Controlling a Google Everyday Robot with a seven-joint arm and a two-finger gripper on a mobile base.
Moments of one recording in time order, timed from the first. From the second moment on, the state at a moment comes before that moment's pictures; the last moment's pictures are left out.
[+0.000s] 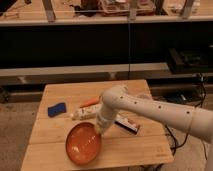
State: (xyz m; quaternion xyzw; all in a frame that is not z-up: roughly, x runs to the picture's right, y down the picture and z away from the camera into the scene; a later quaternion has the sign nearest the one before) arm -0.029 0.206 0.742 -0.09 -0.44 -0.72 0.53
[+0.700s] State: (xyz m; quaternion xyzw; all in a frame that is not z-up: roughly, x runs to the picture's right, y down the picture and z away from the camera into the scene) arm 0.073 0.171 0.755 -0.09 -0.41 -0.66 0.62
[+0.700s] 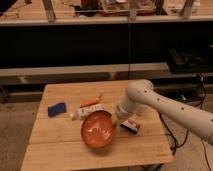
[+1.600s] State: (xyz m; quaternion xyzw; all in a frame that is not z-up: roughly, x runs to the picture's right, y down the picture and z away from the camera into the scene) arm 0.092 0.233 0.715 -0.08 -0.38 -0.76 0.51
